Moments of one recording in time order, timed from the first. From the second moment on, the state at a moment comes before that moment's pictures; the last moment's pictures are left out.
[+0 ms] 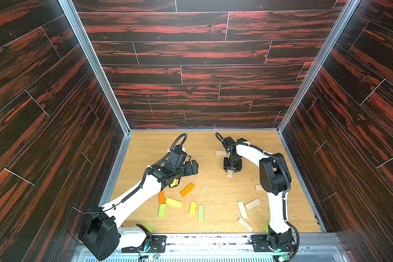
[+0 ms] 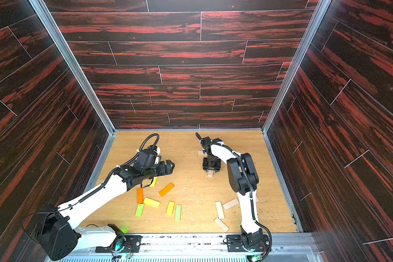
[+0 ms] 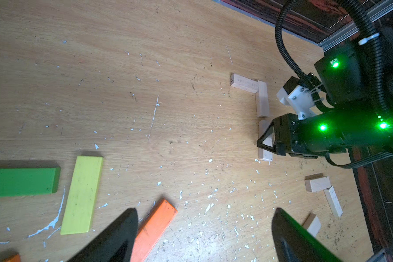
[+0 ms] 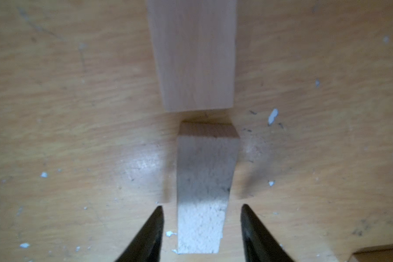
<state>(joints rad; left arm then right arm) -0.58 1.31 1.00 -0.43 0.00 -0.64 0.44 2.18 1.69 -1.07 0.03 0.52</state>
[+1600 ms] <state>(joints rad) -0.58 1.31 1.00 -0.43 -0.01 -0.64 0.43 2.22 1.77 -1.13 0.04 0.48</state>
